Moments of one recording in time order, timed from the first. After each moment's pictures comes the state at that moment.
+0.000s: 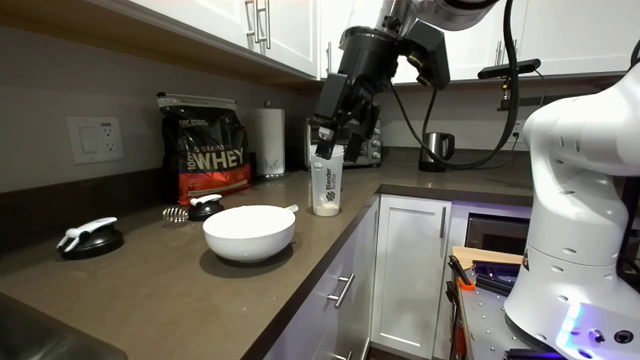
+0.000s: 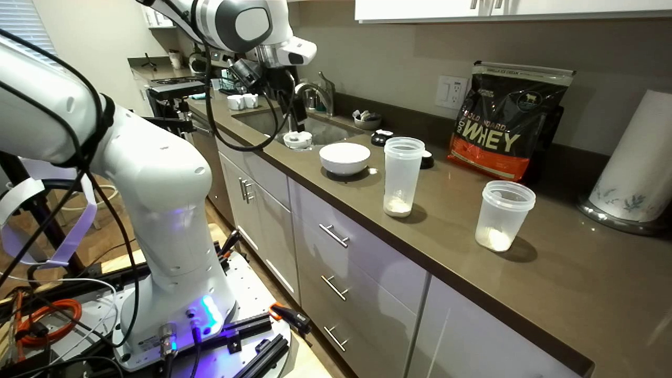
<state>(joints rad) 0.16 -0.76 0.23 -2.78 0.28 2.31 0.36</state>
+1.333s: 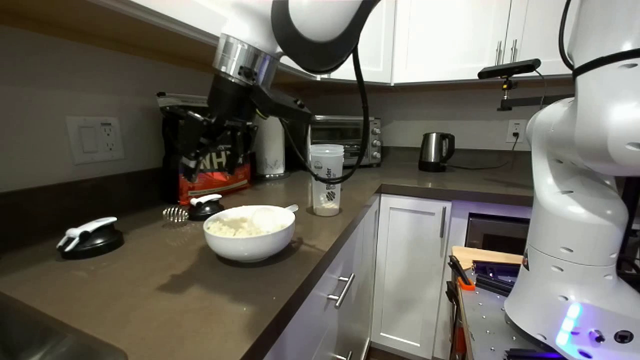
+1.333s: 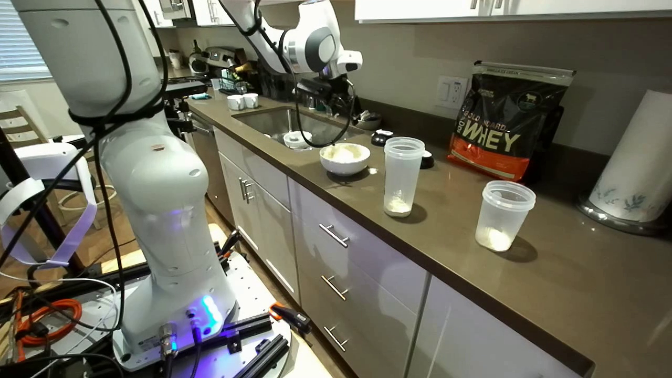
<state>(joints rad) 0.10 -0.04 0.22 -2.31 -0.09 2.69 0.37</state>
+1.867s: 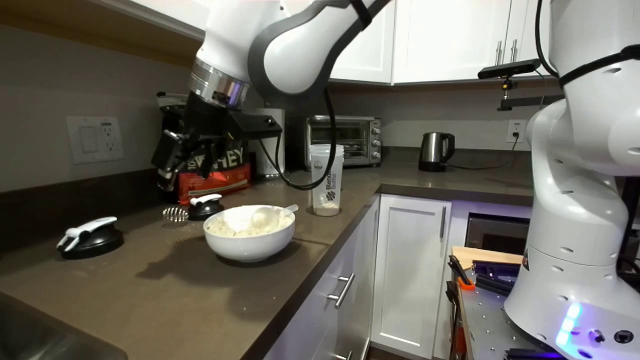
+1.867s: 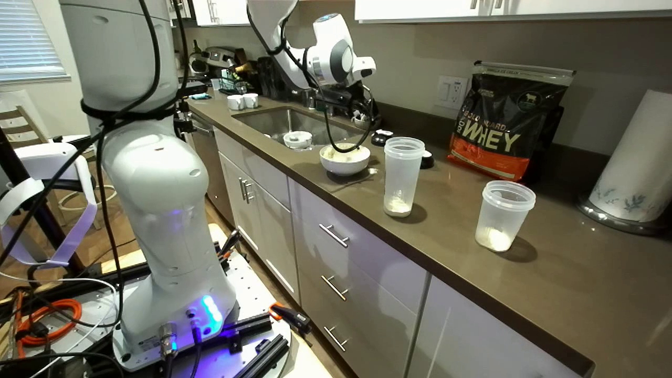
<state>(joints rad) 0.10 0.14 0.17 -2.17 -0.32 2.80 0.44</state>
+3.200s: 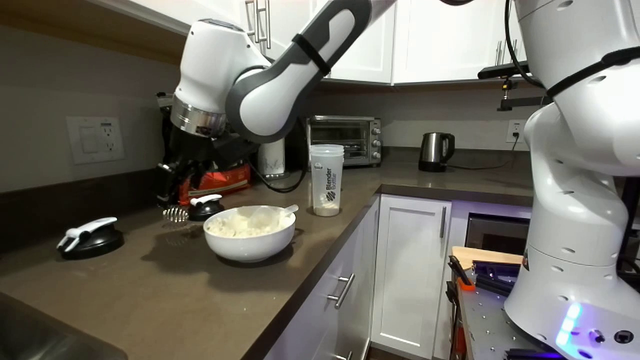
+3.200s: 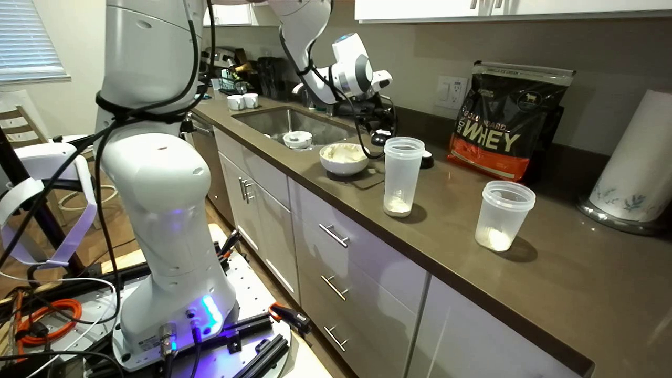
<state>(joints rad) 0.14 0.36 0.07 -1.96 -0.53 2.76 0.43</state>
